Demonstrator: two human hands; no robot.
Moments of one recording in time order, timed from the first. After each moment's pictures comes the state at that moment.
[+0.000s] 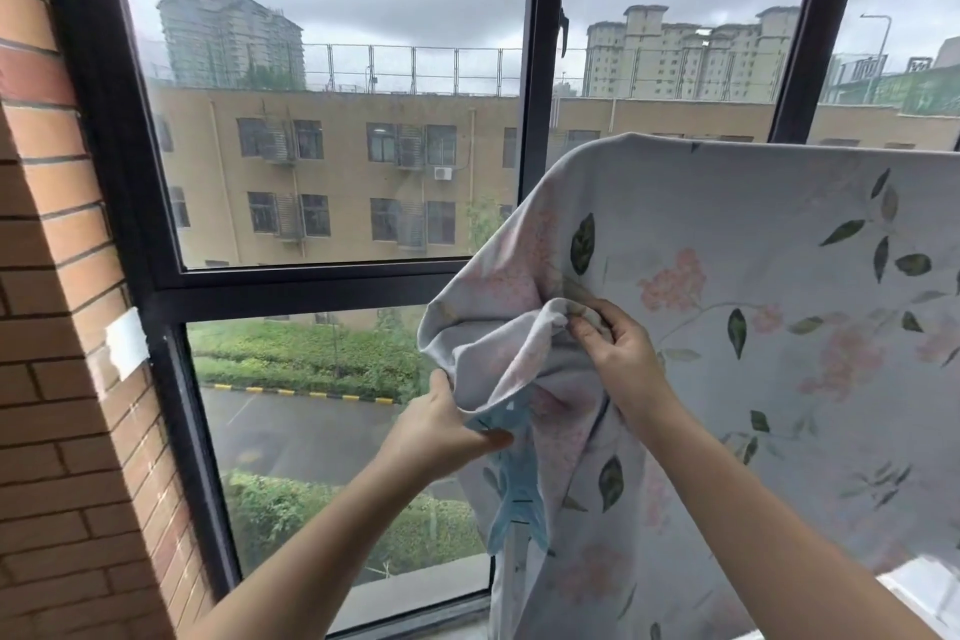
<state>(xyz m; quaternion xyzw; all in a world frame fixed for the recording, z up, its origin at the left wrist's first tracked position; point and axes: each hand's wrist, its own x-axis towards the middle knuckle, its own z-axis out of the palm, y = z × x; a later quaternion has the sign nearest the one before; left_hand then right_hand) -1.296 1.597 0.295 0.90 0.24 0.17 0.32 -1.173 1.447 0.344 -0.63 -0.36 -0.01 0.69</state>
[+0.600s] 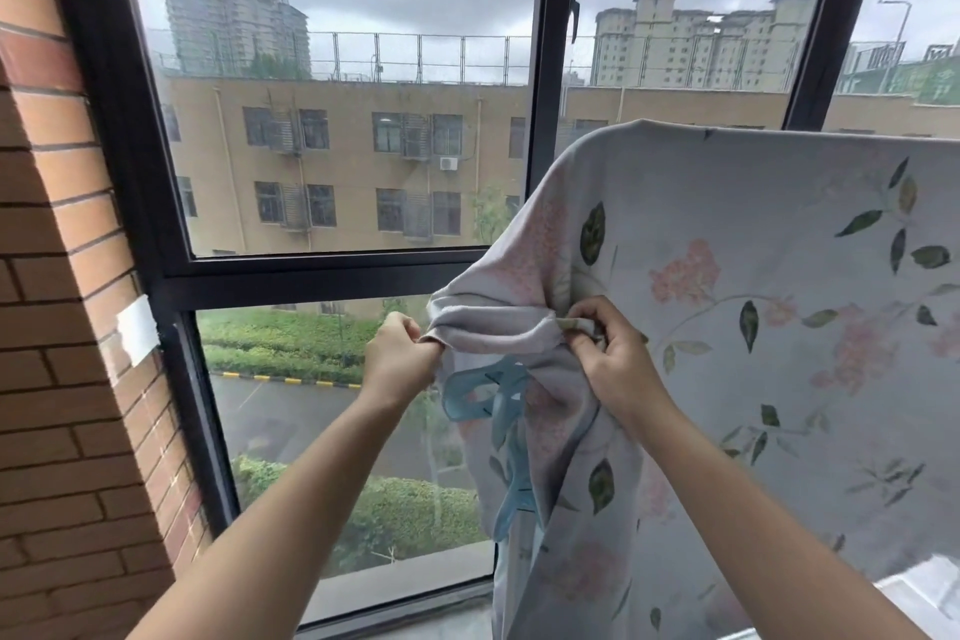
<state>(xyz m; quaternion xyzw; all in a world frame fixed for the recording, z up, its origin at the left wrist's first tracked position) -1.281 1.646 0.317 0.78 0.31 0.35 0.42 -1.172 1.452 0.326 -0.70 -0.39 -0.05 0.60</state>
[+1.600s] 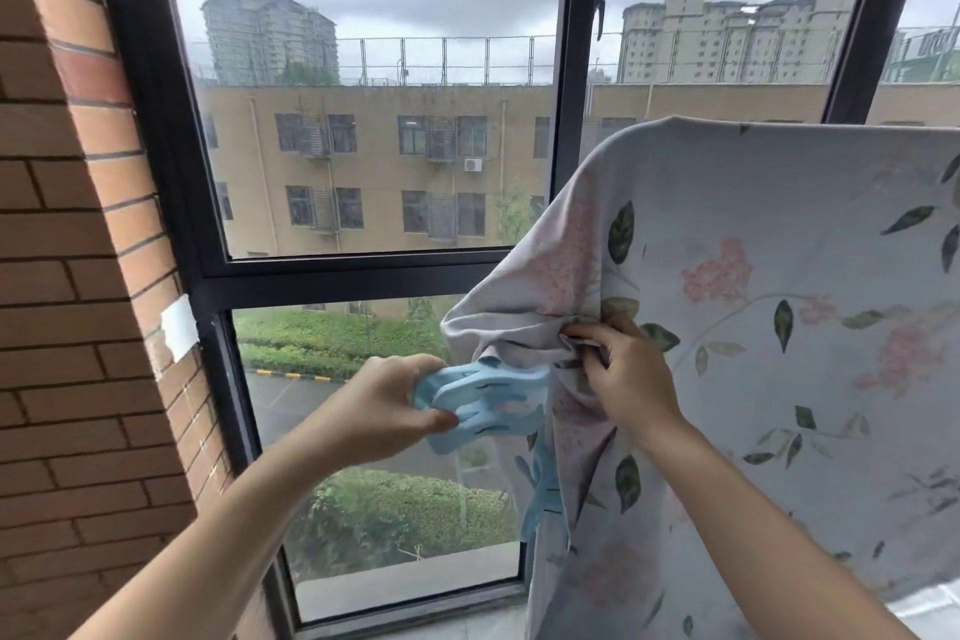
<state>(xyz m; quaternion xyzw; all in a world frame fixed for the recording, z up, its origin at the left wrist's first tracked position) -1.369 1.636 0.334 0.92 0.10 0.17 0.33 -1.165 1.464 0.310 -0.81 -0.39 -0.19 0.40</state>
